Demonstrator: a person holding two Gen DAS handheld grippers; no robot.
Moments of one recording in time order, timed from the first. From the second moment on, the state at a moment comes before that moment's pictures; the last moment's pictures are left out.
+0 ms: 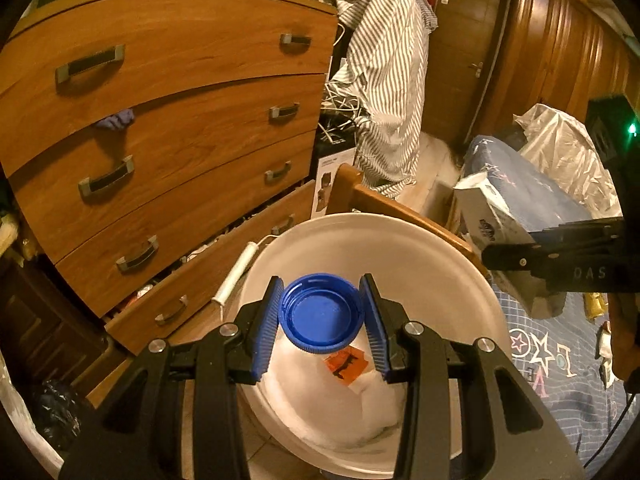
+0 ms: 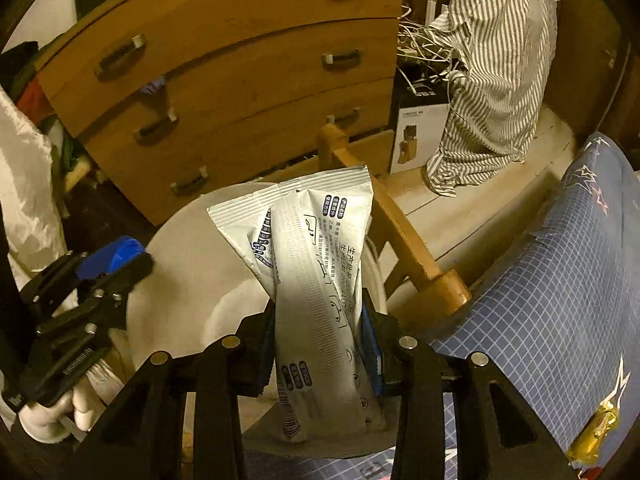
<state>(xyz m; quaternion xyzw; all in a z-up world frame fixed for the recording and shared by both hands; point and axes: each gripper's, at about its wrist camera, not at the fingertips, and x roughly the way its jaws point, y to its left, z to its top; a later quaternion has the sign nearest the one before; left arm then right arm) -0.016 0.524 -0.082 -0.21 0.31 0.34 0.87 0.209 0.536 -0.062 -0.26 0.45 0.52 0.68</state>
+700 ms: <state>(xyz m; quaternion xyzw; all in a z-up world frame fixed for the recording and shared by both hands) -0.004 0.528 -0.087 -0.21 0.31 0.34 0.86 0.219 0.526 -0.056 -0.22 0.45 0.54 0.67</state>
